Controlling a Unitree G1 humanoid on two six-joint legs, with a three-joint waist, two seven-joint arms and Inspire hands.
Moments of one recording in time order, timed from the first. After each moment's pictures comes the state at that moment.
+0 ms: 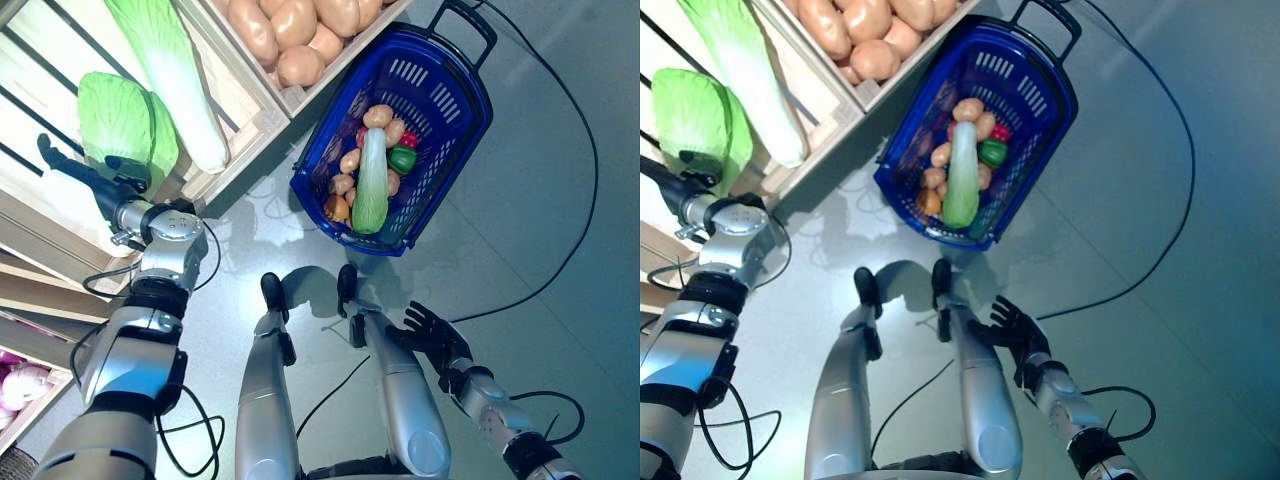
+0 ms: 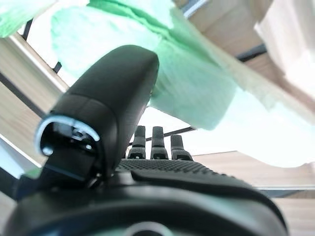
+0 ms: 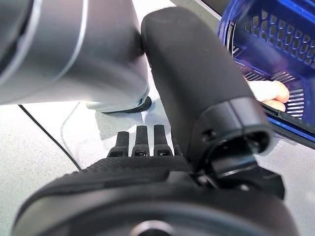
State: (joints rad) left arm -0.87 0.58 -0.19 0.82 -0.43 0.01 1.10; right arm -0.12 -0.37 0.38 0.58 0.75 -0.05 0.00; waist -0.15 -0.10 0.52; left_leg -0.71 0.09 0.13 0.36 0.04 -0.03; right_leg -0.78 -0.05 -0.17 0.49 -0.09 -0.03
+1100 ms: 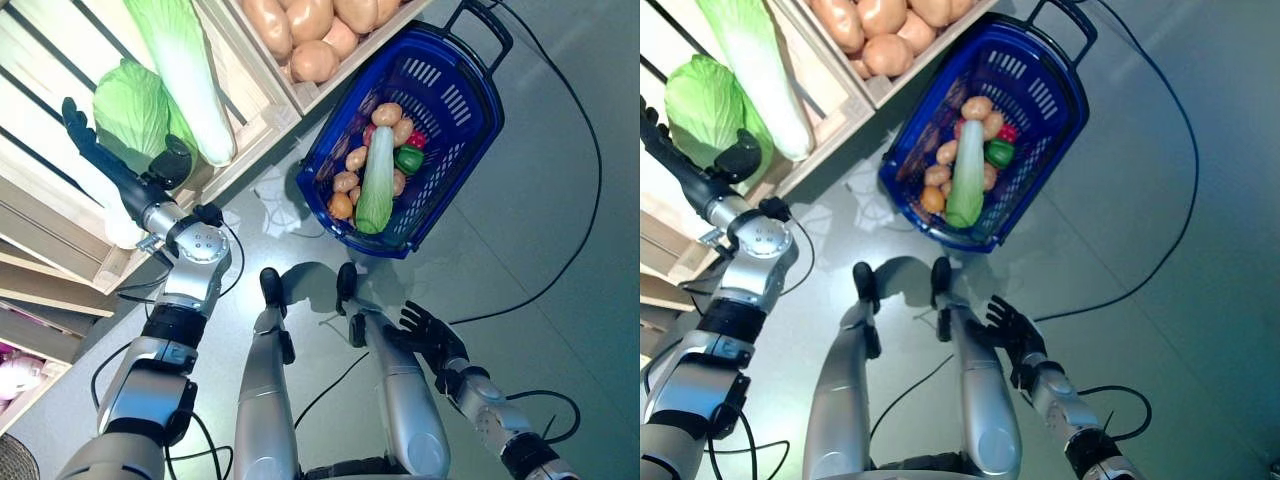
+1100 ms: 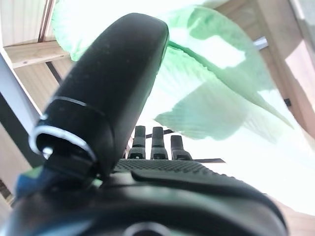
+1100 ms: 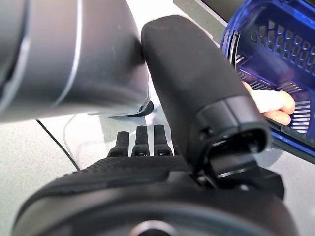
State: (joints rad) left arm -0.70 0.52 -0.17 0.48 -0.28 -0.11 1.09; right arm -0.12 -0.36 0.40 0.57 0.75 -0.07 0.00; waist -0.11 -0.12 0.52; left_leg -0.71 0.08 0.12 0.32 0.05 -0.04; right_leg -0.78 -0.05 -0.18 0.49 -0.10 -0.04
